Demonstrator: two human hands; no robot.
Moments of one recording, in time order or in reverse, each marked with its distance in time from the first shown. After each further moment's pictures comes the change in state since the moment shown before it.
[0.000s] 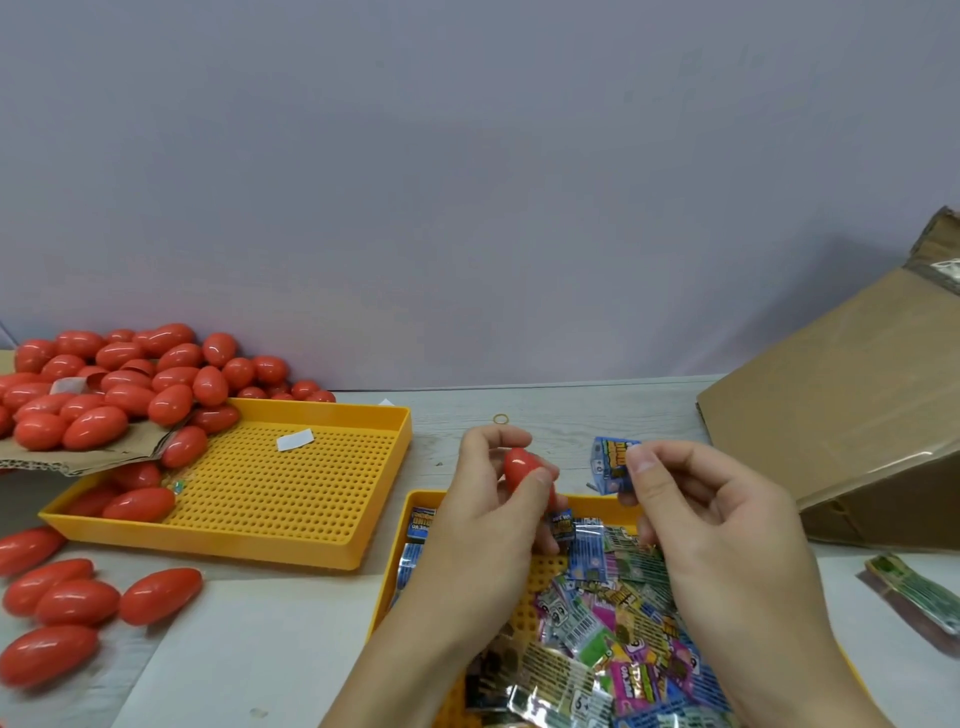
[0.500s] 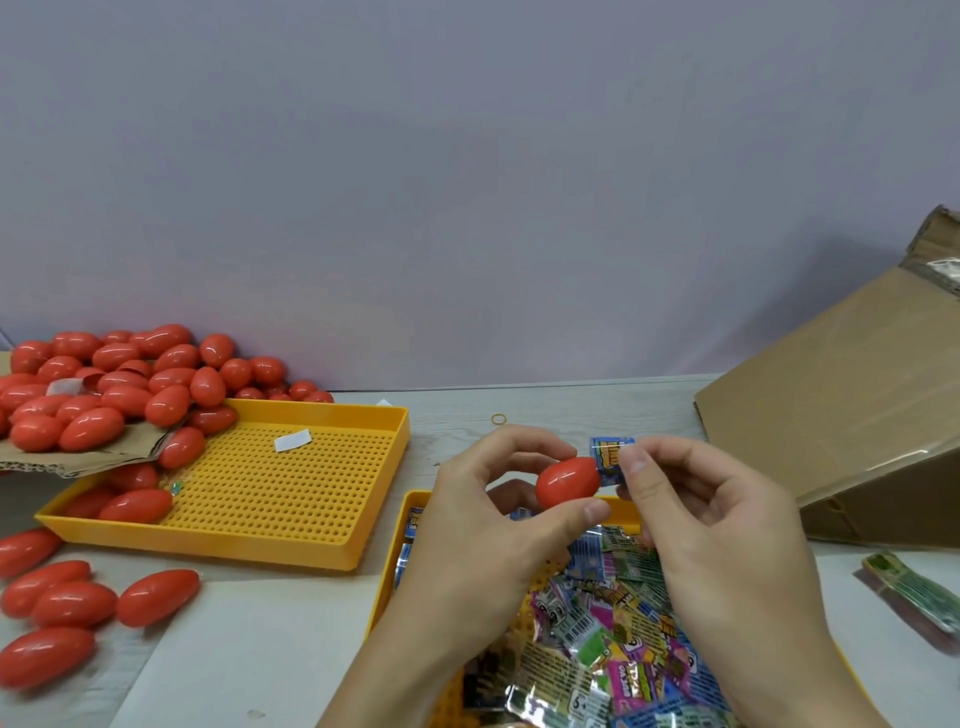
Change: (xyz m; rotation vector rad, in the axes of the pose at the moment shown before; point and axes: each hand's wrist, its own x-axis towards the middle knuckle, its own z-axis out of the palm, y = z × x) left_hand -0.003 0.008 -0.005 0.109 -0.080 0.123; right_hand 0.000 0.001 -0.001 -0.033 0.002 -0.047
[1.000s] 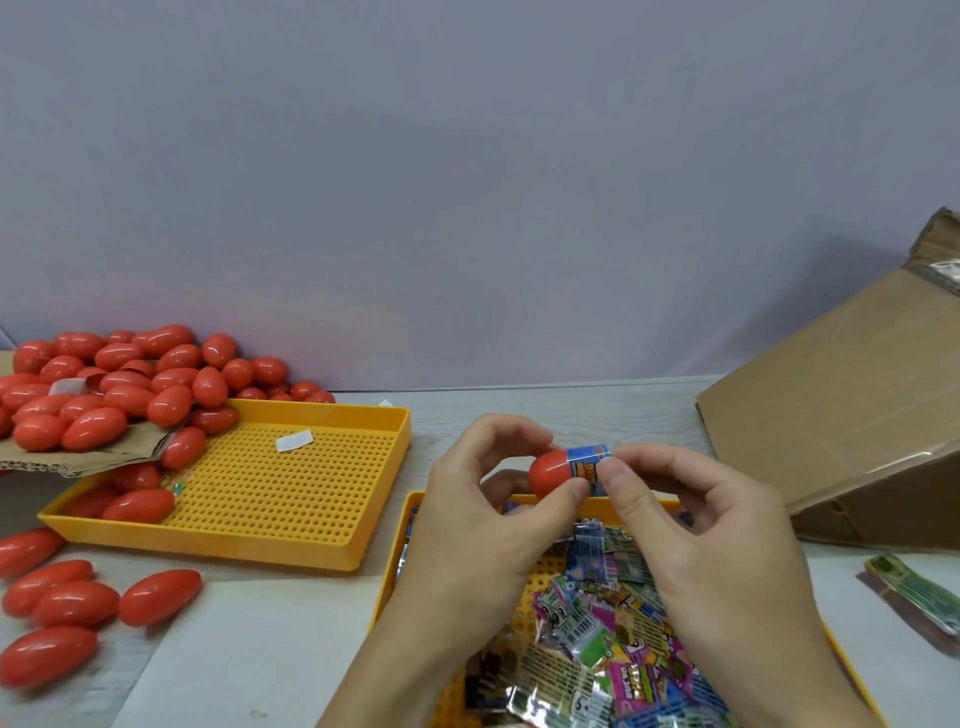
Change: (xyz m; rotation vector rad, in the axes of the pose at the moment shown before) left_hand 0.001 -0.003 0.000 -0.066 0.050 0.045; right_hand -0.003 -0.004 0.001 -0.055 -0.068 -0.061
